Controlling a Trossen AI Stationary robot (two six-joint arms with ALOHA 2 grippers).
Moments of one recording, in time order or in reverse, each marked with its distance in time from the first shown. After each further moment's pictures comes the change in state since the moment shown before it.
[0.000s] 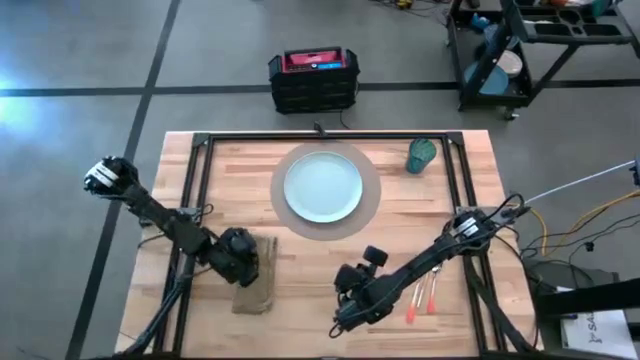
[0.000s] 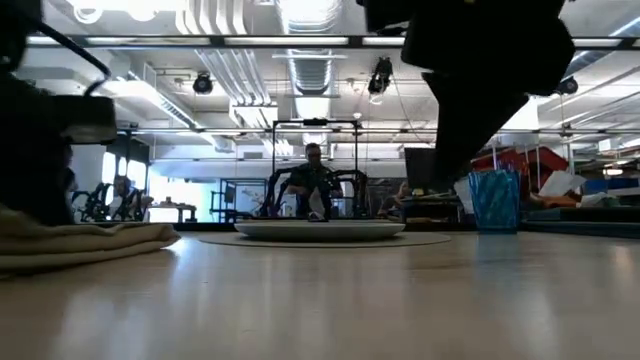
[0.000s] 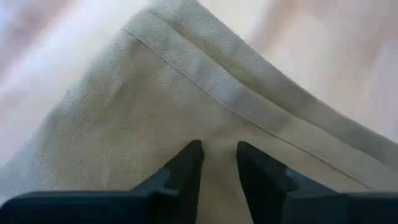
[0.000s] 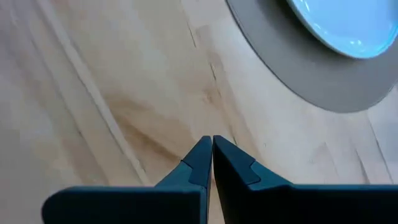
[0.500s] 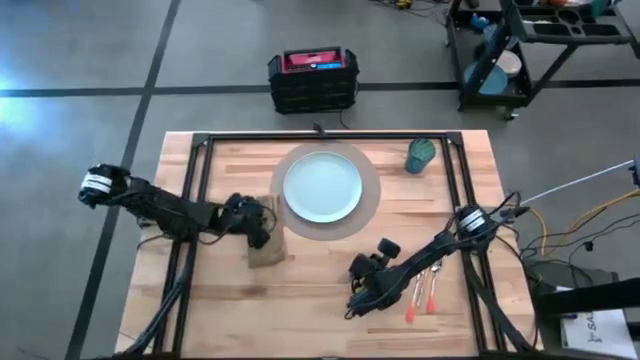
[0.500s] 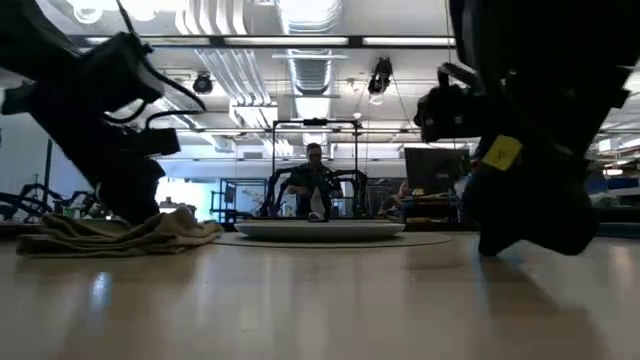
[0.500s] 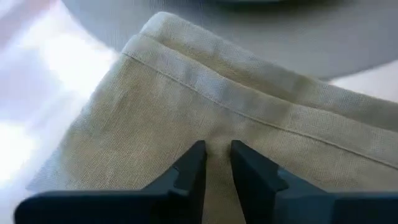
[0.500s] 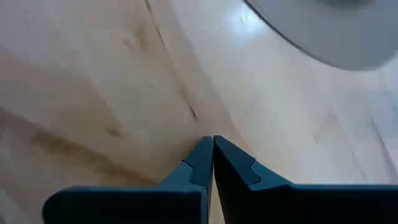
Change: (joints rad) left arm 0.485 -0.020 -0.054 0.189 -0.071 0.625; right arm -0.058 -0.063 -0.423 0.329 0.025 0.024
